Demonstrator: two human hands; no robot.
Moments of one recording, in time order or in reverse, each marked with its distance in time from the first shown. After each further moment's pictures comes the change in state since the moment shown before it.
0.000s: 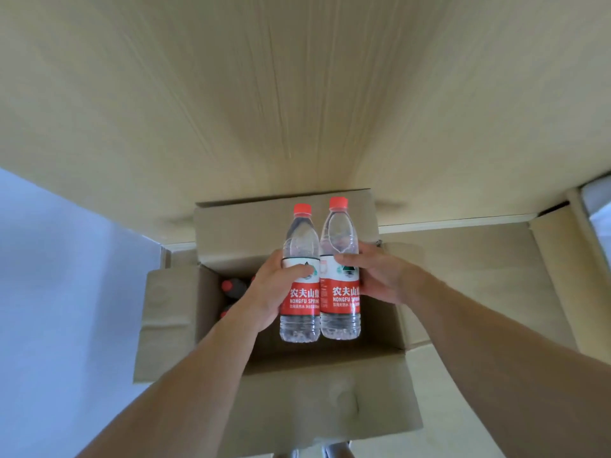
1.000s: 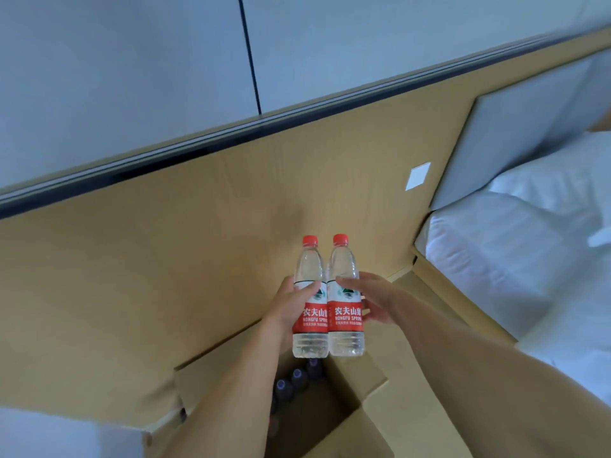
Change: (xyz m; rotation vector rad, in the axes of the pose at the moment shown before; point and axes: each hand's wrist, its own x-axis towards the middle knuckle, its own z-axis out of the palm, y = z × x) left_hand -0.164 0.209 0.172 0.267 -0.294 0.192; right_hand -0.290 -0.124 0.020 0.063 0.522 -0.271
